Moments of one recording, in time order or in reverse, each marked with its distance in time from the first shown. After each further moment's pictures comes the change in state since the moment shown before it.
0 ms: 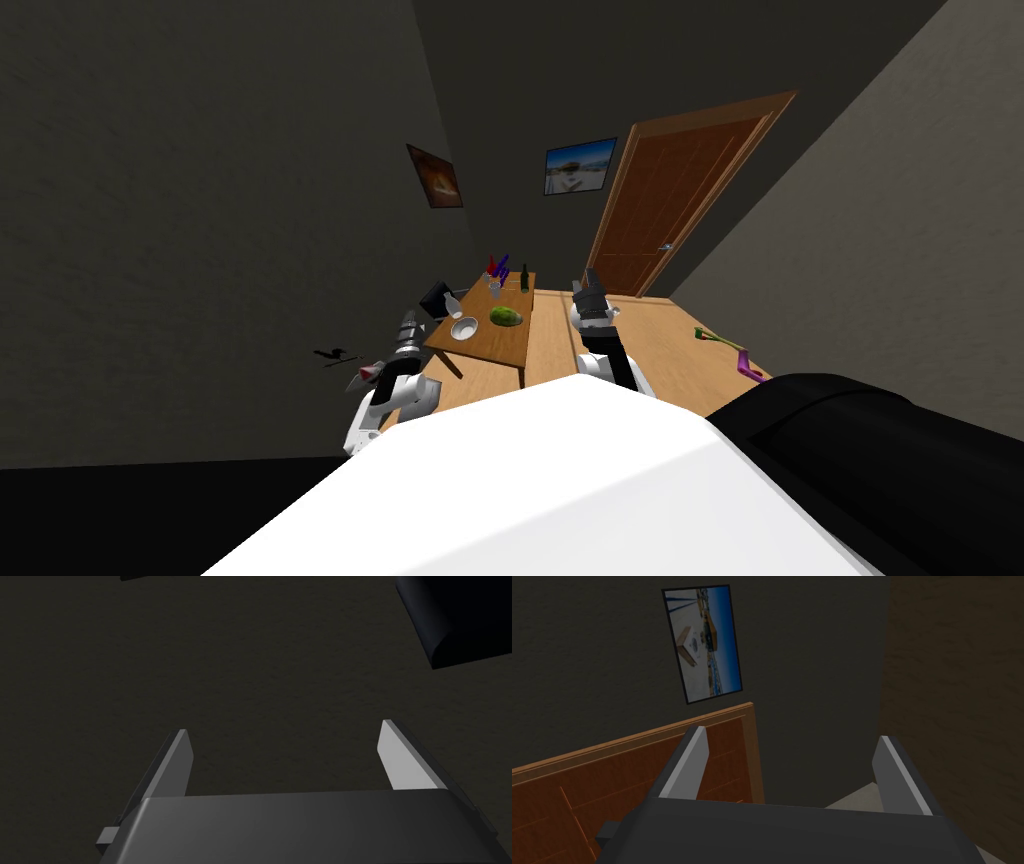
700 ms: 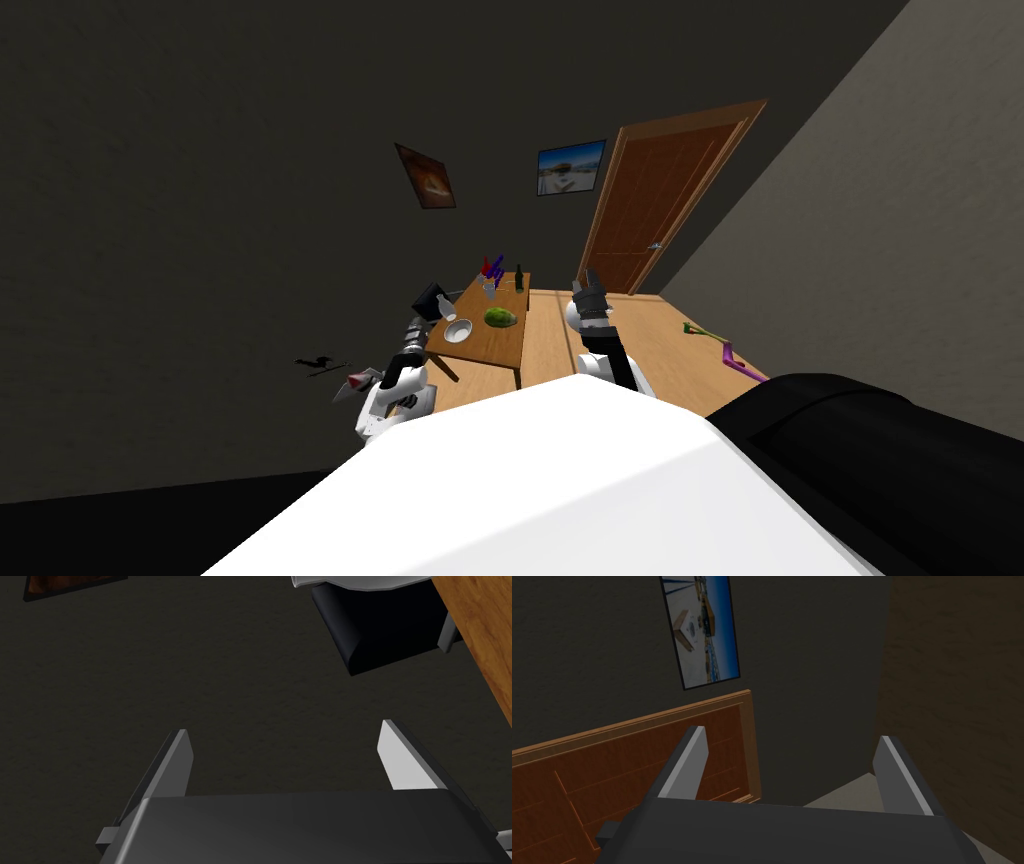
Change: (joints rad) left arm -0.109 0.000 0.050 0.170 -0.007 0.157 -0.010; right arm 0.000 0.000 0.000 0.000 0.000 0.000 0.000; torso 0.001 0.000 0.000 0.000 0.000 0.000
